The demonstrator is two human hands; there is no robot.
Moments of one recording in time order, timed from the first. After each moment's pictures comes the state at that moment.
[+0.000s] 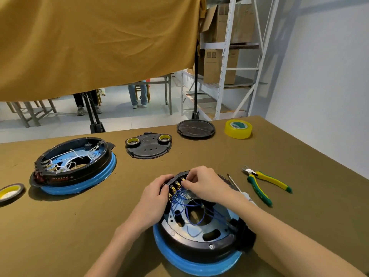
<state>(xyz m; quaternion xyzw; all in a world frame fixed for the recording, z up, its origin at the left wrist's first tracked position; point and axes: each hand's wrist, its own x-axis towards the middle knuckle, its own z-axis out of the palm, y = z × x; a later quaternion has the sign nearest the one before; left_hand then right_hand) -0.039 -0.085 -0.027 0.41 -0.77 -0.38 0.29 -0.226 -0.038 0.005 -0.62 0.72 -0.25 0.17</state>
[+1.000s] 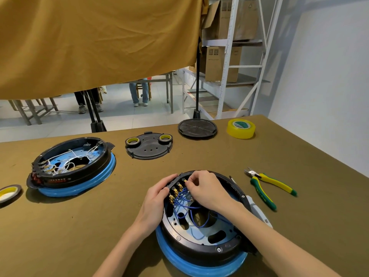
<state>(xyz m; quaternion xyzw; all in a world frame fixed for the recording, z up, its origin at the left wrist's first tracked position) -0.048 -0.085 -0.036 0.39 -0.68 -0.52 0.34 -0.222 -0.041 -0.009 -0.58 0.73 -0.31 0.19</state>
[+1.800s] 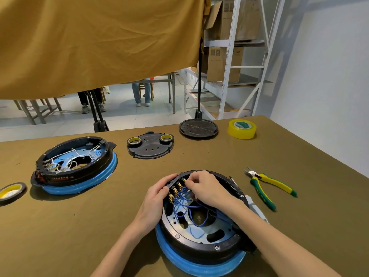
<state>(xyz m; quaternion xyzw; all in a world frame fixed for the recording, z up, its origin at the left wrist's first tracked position) -0.046 -0.085 -0.038 0.39 -0.69 -0.51 0.33 -0.226 -0.042 -0.007 -0.57 0.71 -0.31 0.26</state>
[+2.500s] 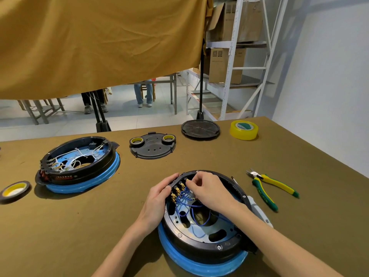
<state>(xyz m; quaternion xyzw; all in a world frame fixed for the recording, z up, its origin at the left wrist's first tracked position) -0.045 -0.084 -0.040 0.38 -0.67 -0.54 0.33 -0.221 -0.033 -0.010 -0.56 0.73 -0.33 0.23</state>
